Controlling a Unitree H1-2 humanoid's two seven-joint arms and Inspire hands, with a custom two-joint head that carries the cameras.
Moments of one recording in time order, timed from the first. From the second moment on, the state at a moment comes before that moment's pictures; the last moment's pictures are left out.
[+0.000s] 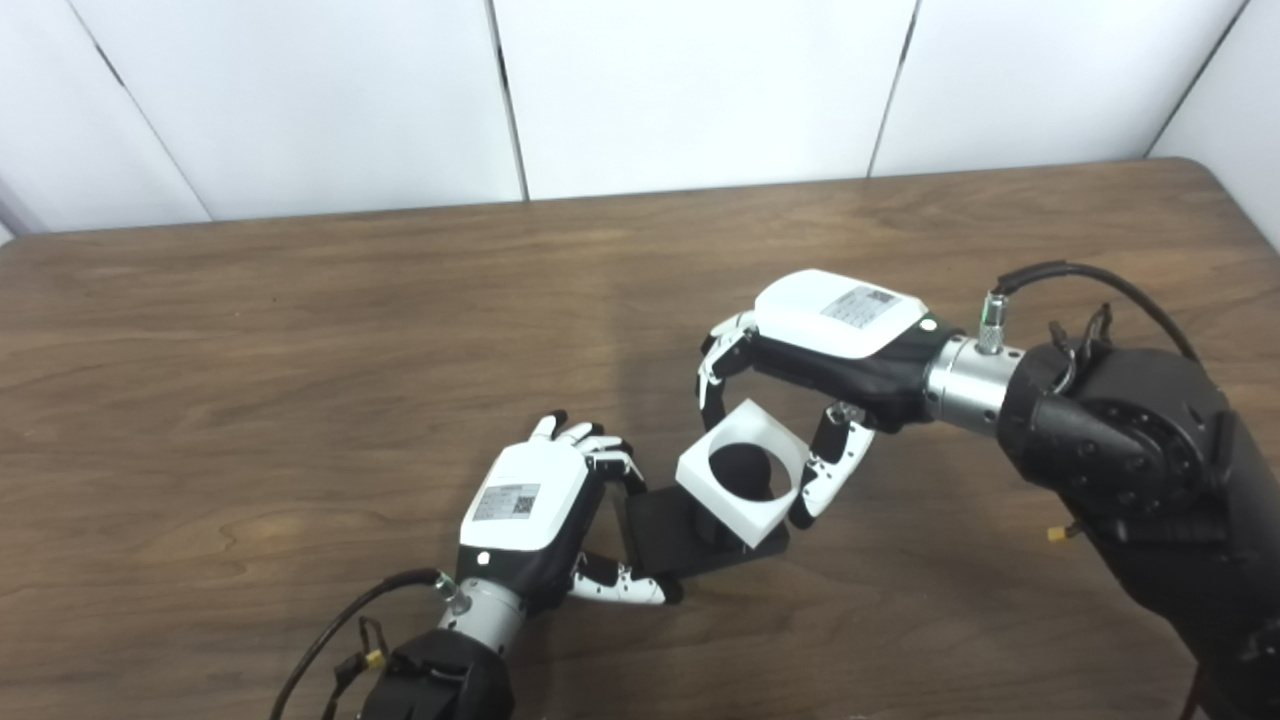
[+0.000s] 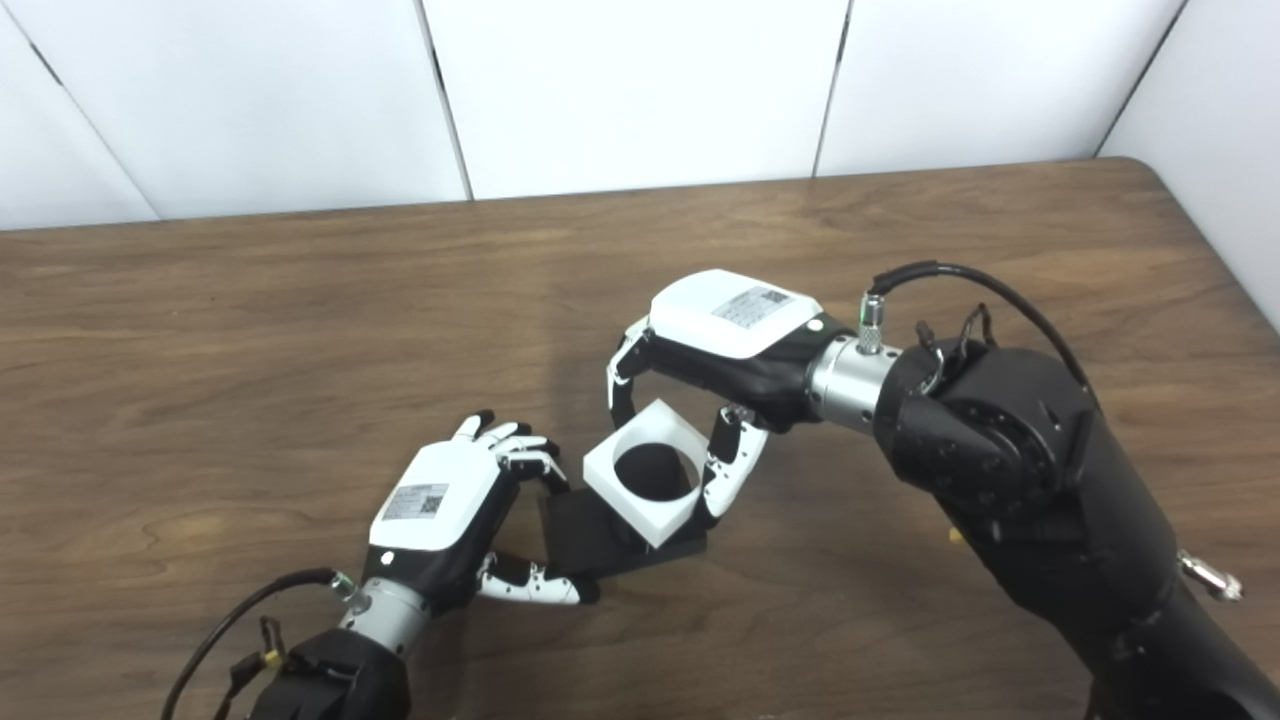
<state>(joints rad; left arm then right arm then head) 0.09 0.14 -0.50 -0.38 1.12 0.20 -0.31 -0.37 -0.51 0.30 -0.73 -0.69 0.31 0.98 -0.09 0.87</state>
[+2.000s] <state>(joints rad) 0.09 0.13 -0.50 -0.38 1.13 0.20 -0.32 -0.35 -0.47 0.31 -0.62 -0.71 0.27 0.93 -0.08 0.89</state>
